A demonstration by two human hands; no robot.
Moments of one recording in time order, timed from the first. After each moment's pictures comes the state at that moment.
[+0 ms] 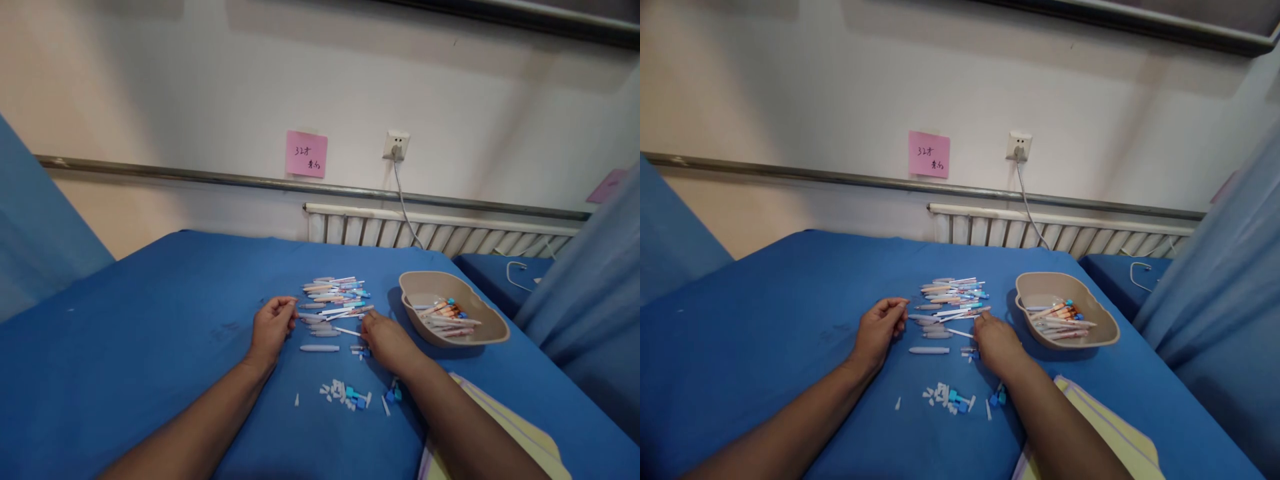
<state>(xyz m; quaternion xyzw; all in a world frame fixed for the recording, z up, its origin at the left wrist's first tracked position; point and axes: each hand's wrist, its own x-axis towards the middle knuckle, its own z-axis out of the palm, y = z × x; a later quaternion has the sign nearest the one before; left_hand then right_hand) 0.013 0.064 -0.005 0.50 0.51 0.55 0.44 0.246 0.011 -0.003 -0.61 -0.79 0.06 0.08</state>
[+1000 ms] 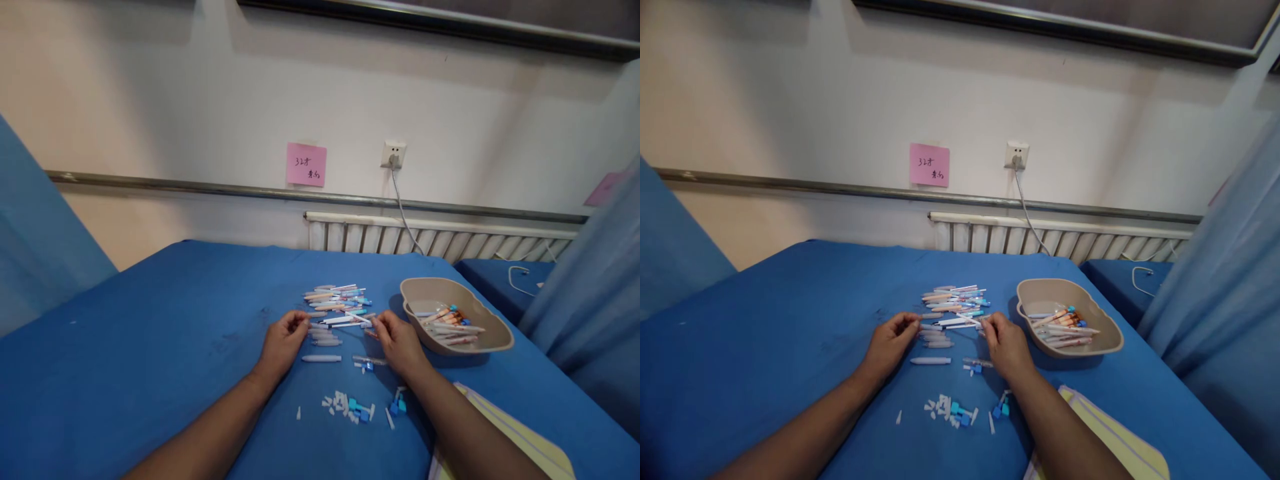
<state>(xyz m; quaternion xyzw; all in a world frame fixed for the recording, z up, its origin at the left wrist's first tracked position) 0.016 0.062 -0.015 0.63 0.51 0.46 0.37 0.256 0.012 -0.018 -0.62 -0.66 0.14 0.41</state>
